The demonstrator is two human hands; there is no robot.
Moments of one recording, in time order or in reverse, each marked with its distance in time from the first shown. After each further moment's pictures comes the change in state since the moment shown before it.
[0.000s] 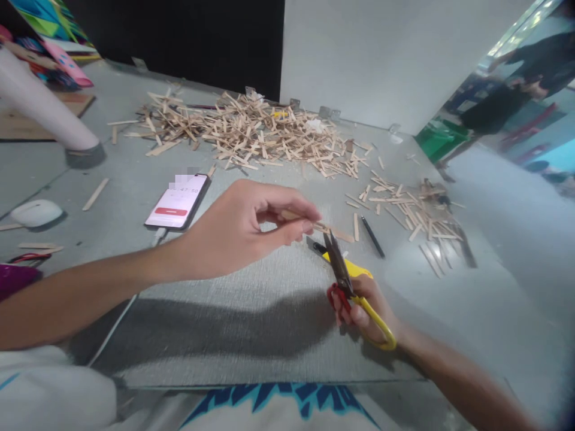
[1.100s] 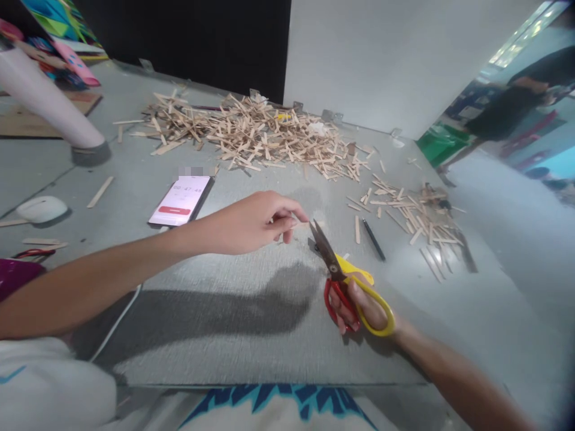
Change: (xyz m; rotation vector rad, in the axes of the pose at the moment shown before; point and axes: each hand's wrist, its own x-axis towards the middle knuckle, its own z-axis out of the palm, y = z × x) left_hand 0.022 -0.037 -0.011 0.245 -0.303 -0.126; right_hand 0.004 0.017 0.004 0.418 -0.045 0.230
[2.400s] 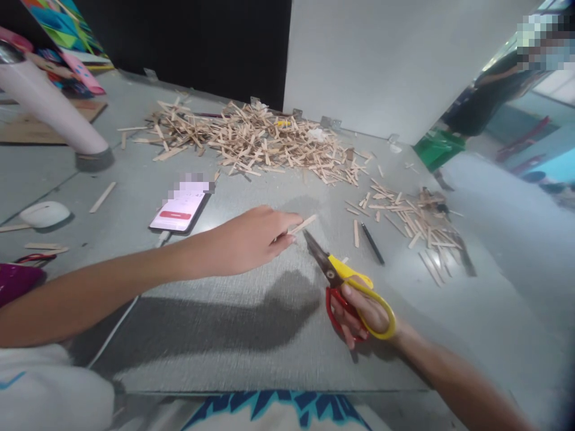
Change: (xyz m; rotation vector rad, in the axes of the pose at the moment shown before) left_hand -0.008 0.008 0.011 0.359 -0.005 0.007; right_hand 0.000 0.001 -0.001 0.086 0.013 0.113
